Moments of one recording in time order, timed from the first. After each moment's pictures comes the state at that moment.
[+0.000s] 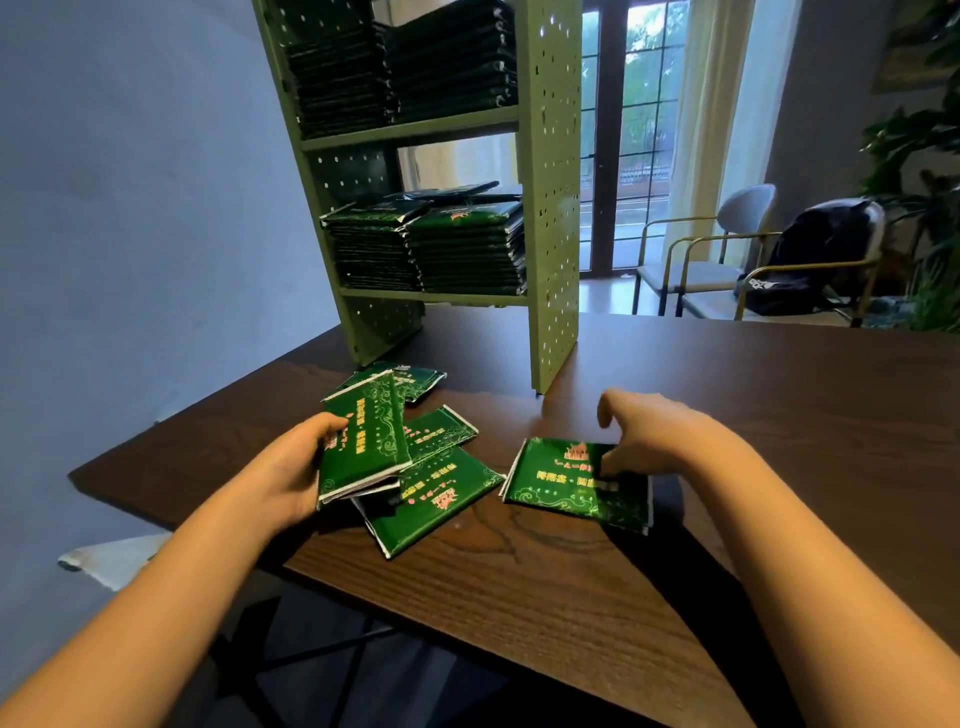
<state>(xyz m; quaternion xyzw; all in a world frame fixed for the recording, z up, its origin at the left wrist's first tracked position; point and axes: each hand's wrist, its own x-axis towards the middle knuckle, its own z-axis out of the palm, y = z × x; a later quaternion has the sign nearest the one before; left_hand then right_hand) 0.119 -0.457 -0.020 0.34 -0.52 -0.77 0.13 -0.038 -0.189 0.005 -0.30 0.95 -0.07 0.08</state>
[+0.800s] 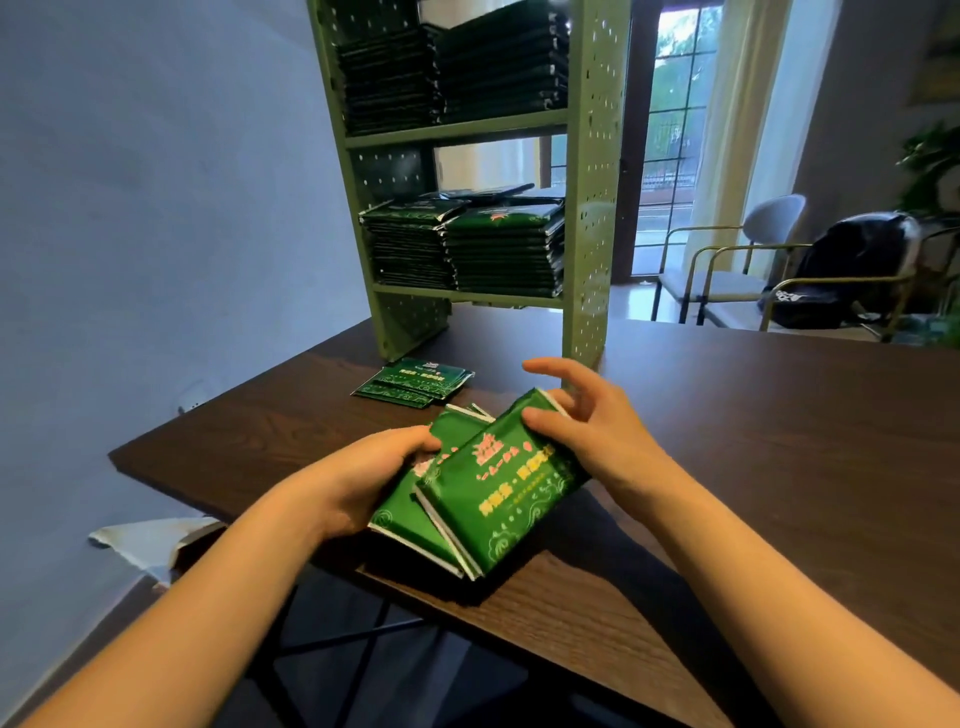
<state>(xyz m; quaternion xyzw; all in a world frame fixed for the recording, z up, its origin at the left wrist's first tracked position) 0.125 -0.417 -0.016 0.26 -0.65 -0.71 0.01 0.011 -0.240 -0.011 -0.40 0.62 -0.67 0.14</state>
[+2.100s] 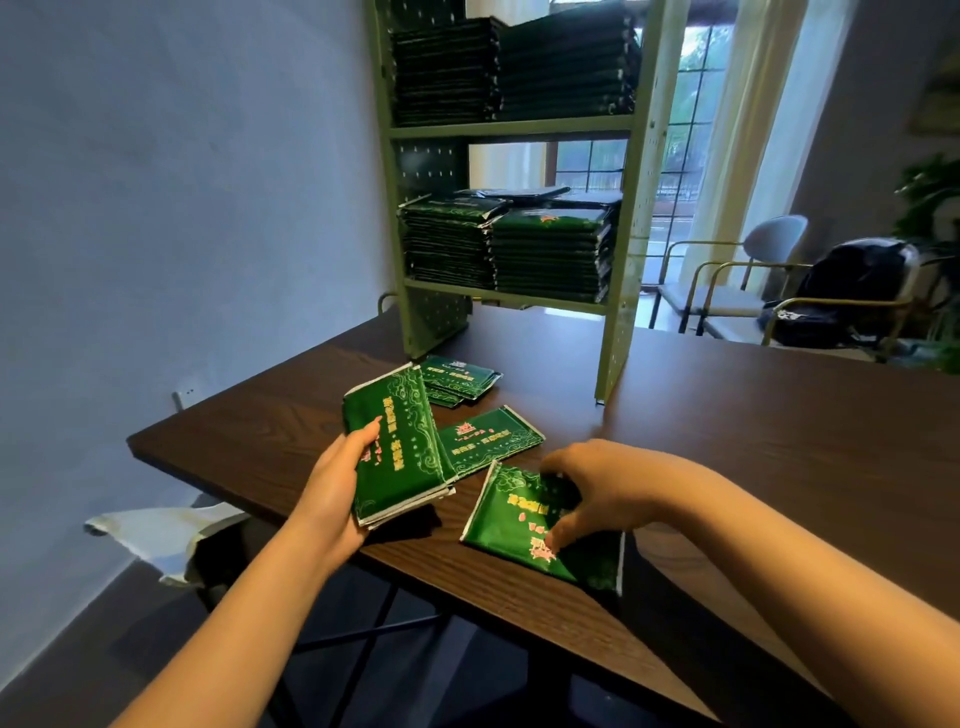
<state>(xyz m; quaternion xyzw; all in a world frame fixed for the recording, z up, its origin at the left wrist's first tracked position) 0.158 -0.462 -0.046 0.23 -0.48 -0.81 0.25 0.026 -0.267 0.004 -0.51 0.85 -0.02 0.14</state>
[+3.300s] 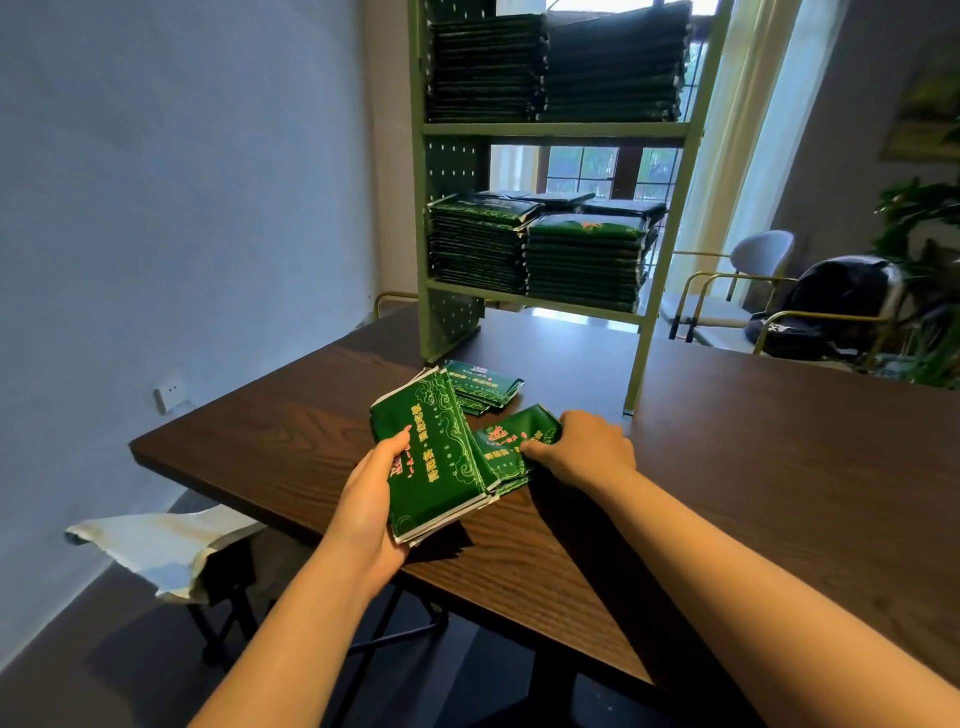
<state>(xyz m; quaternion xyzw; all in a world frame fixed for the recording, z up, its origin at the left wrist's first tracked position) 0.162 -0.473 -0.052 0.18 -0.41 -0.87 0.21 -0.002 -0.353 -0.040 -0.22 0.96 -0.19 0.00</state>
